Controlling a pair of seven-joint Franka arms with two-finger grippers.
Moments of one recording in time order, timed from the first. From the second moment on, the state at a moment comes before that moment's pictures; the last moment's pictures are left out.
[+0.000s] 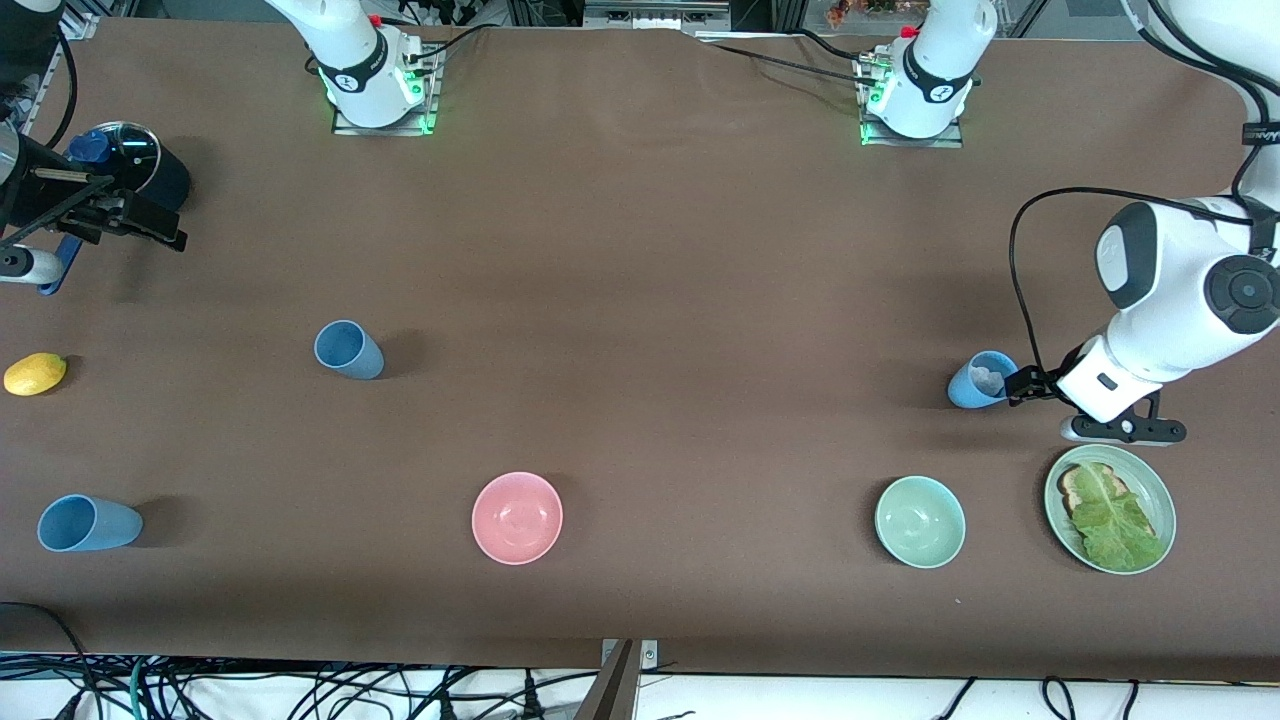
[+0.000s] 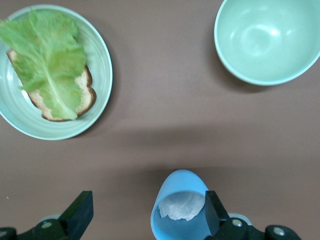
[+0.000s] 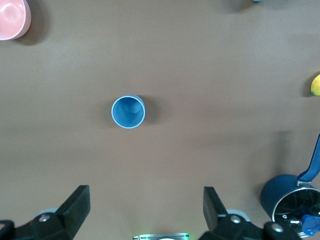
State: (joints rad) left arm 0.07 0.34 -0.01 -1.90 0.08 2.25 0.07; right arm 0.07 0.05 -0.08 -1.57 0.00 1.51 0.07
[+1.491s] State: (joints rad) left arm -0.01 0.30 0.11 -2.19 -0.09 2.49 0.14; right arm 0.13 0.35 -0.08 -1.95 -0.05 2.18 0.00
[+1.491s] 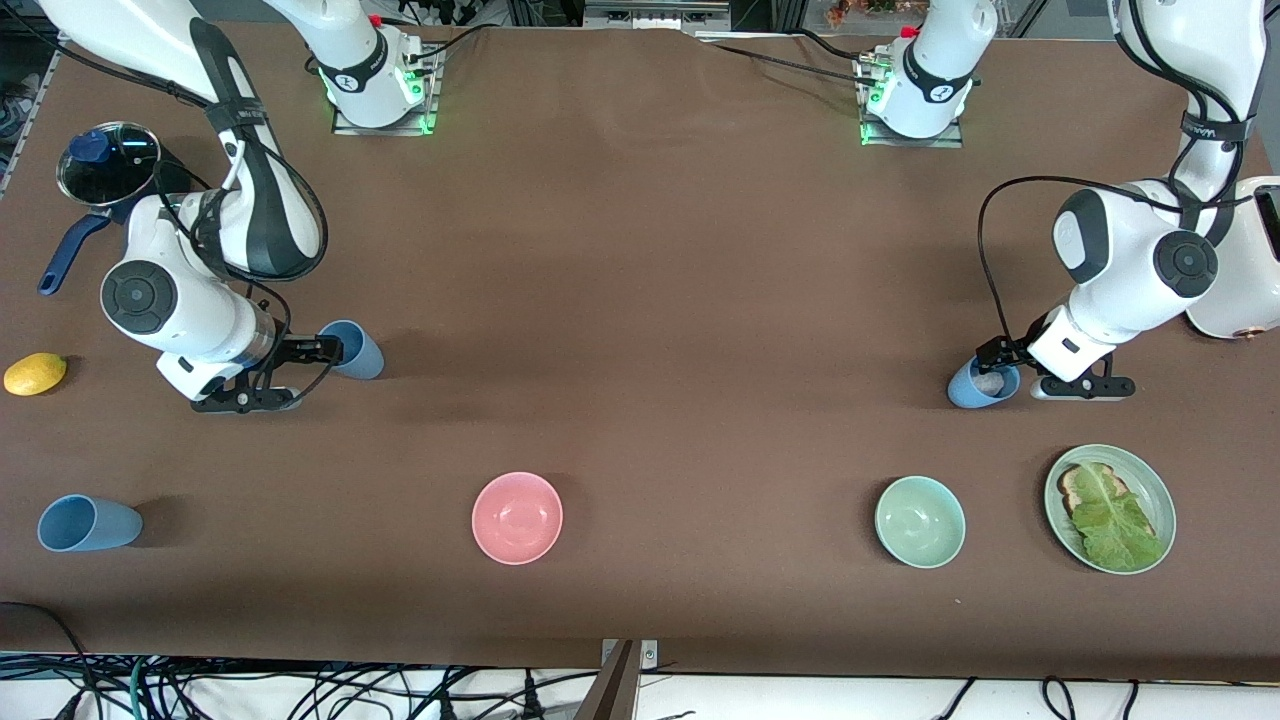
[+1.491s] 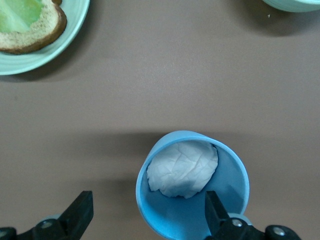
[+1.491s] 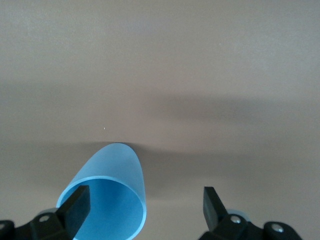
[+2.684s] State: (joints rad) left arm -0.01 0.35 0.12 -2.20 -0.09 2.55 0.14; right arm 0.13 0.36 -0.09 -2.03 0.03 2.27 -0.06
